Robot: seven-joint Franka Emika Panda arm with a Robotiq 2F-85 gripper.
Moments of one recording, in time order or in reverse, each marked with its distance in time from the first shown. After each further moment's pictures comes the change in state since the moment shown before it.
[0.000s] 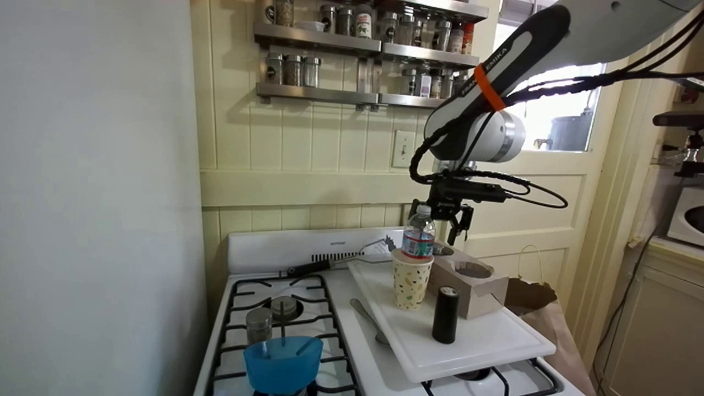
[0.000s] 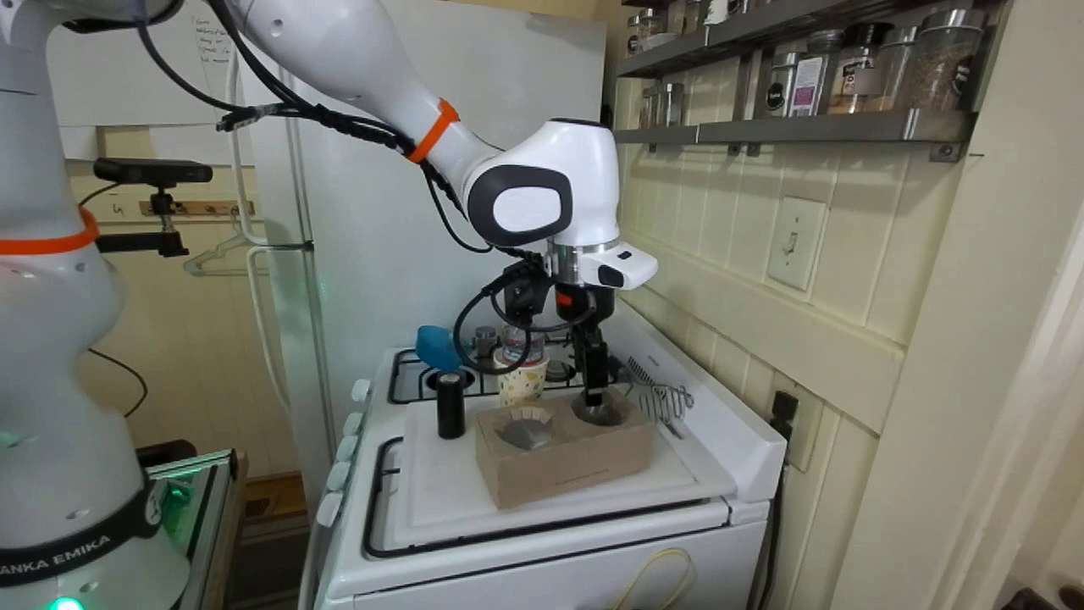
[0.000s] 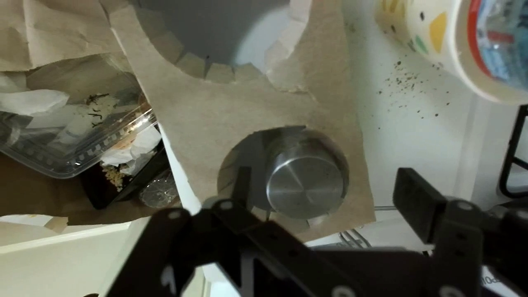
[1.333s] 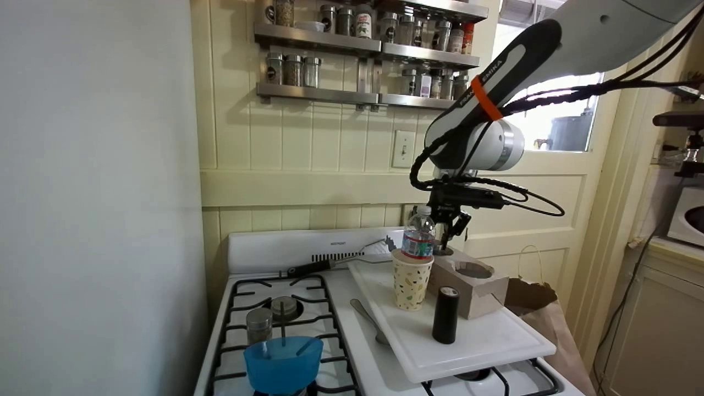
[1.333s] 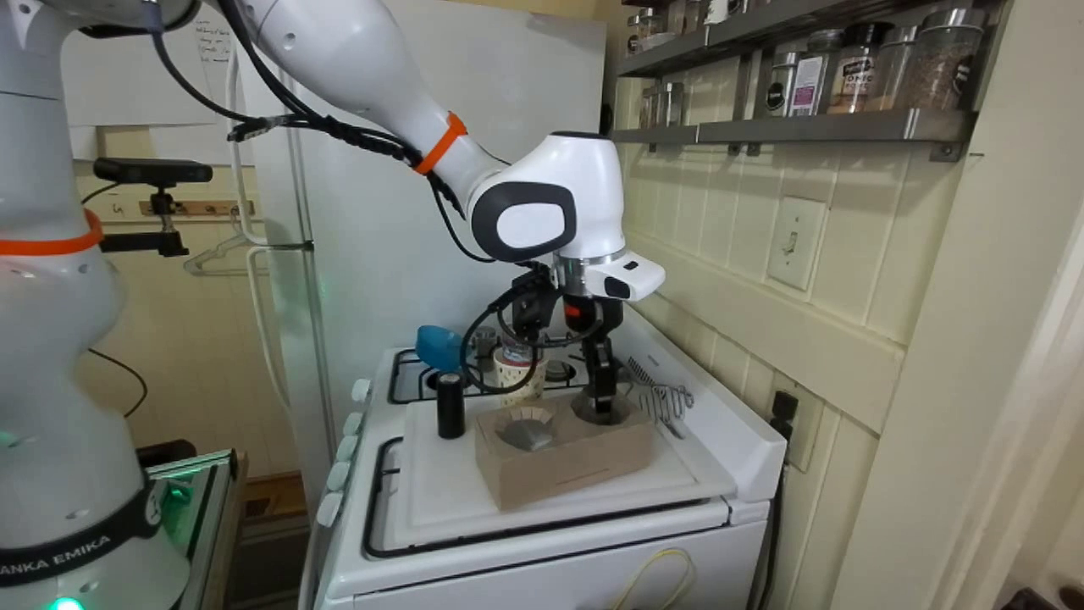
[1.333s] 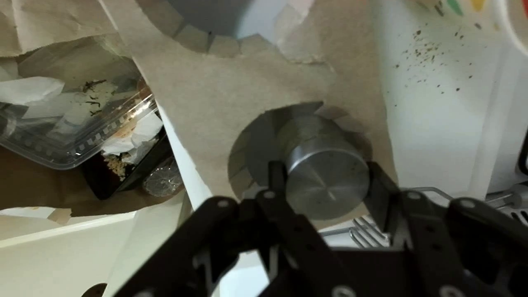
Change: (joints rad) arm -0.003 0.033 -0.011 0.000 0.005 0.077 0.012
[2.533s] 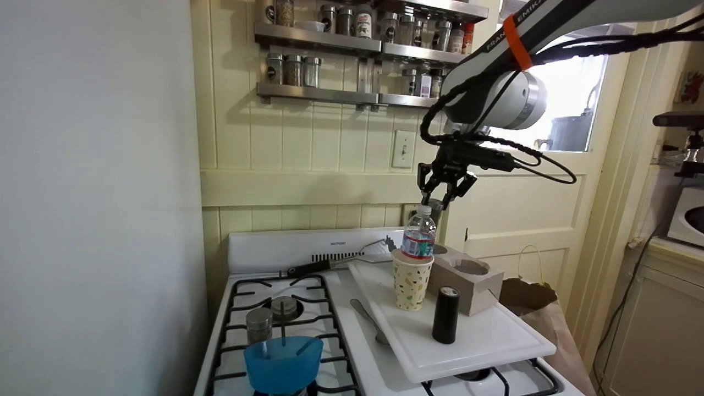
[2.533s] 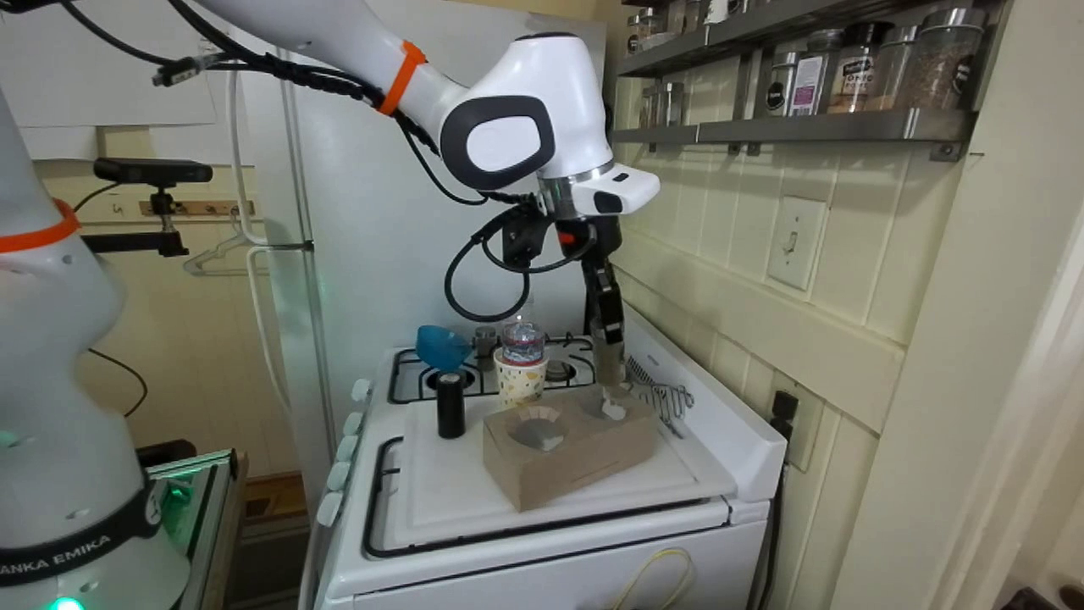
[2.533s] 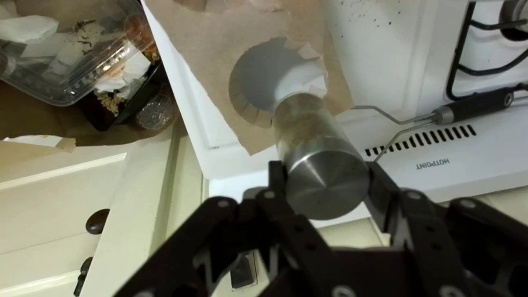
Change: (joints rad) arm 0.002 -0.192 0.000 -0.022 0.018 -0.018 -0.011
